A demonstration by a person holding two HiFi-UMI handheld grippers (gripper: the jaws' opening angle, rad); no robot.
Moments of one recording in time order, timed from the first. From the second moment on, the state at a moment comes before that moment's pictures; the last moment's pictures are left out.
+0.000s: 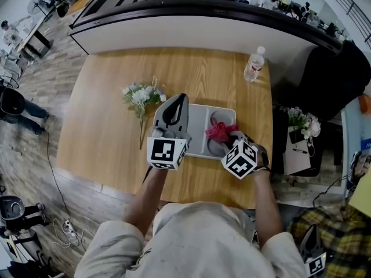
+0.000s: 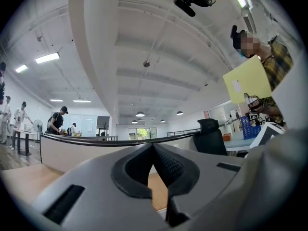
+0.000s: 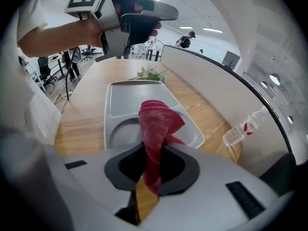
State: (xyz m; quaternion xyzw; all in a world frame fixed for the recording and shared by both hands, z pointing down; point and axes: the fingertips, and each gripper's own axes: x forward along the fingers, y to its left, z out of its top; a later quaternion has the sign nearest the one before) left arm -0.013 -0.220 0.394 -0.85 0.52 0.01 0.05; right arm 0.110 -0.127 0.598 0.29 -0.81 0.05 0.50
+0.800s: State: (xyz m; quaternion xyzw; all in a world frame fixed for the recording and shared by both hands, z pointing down) left arm -0.012 -0.218 0.397 -0.86 0.52 0.01 0.05; right arm 0.098 -0.072 0.599 0.24 -0.82 0.16 0.49
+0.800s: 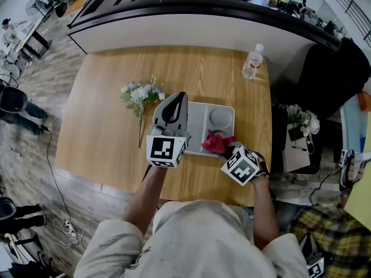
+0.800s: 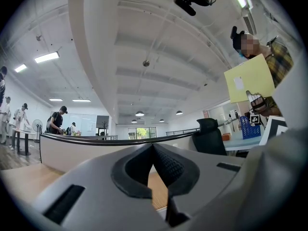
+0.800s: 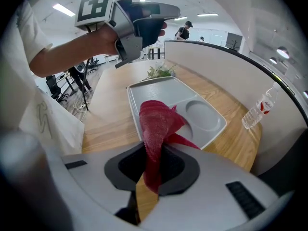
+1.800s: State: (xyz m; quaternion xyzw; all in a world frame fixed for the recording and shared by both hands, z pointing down) left arm -0.019 -0.215 0.402 -0.86 0.51 0.01 0.04; right arm 0.091 -0.051 0.595 0.21 -0.83 0.17 0.49
